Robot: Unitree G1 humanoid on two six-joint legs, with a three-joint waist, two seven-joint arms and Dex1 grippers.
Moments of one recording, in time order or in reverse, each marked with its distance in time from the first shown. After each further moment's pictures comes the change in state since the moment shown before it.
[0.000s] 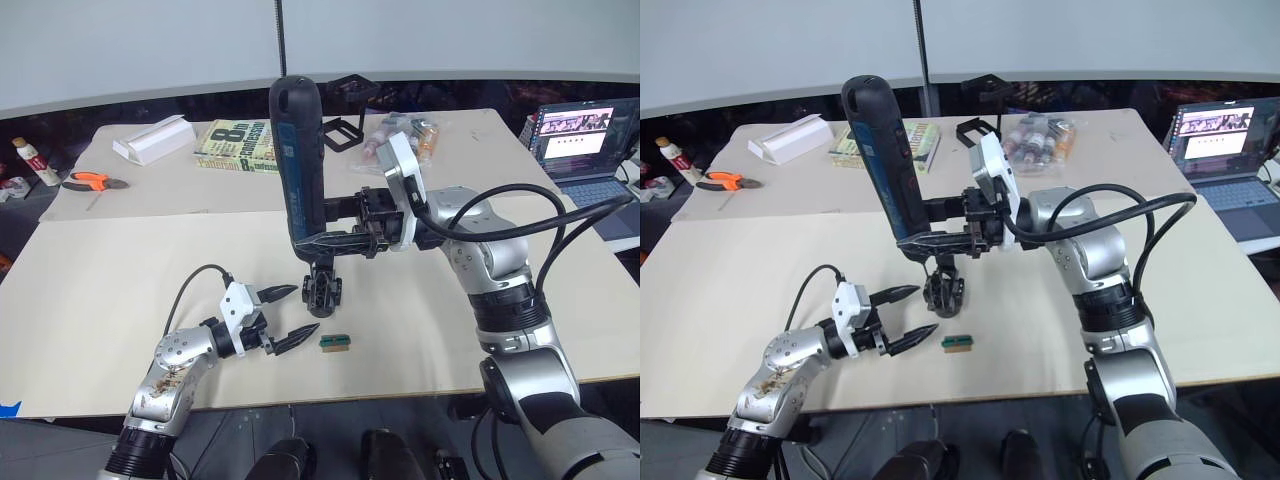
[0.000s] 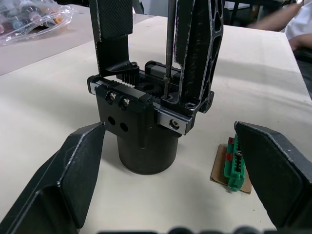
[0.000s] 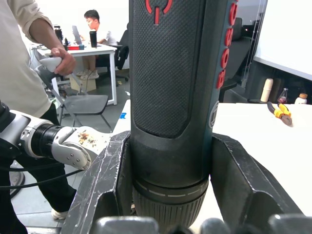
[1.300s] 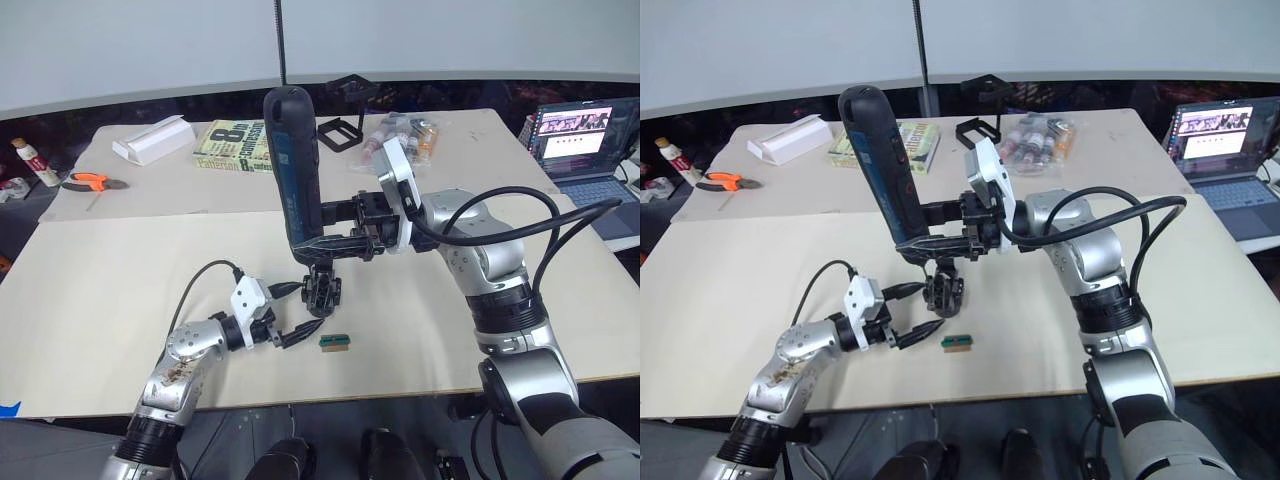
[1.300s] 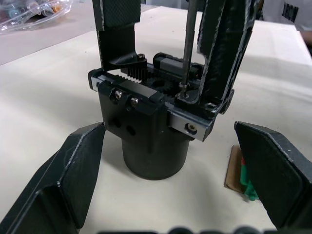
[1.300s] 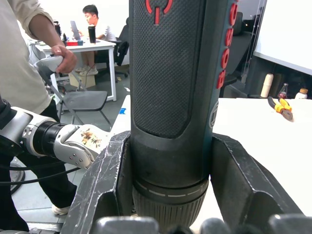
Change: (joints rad) left arm -0.067 -0.013 -0.040 0.055 0.041 0.028 0.043; right arm 0.005 0.008 0.013 0.005 -0.021 -0.004 -0.013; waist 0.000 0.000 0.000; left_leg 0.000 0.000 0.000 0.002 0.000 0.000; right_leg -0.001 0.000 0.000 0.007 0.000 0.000
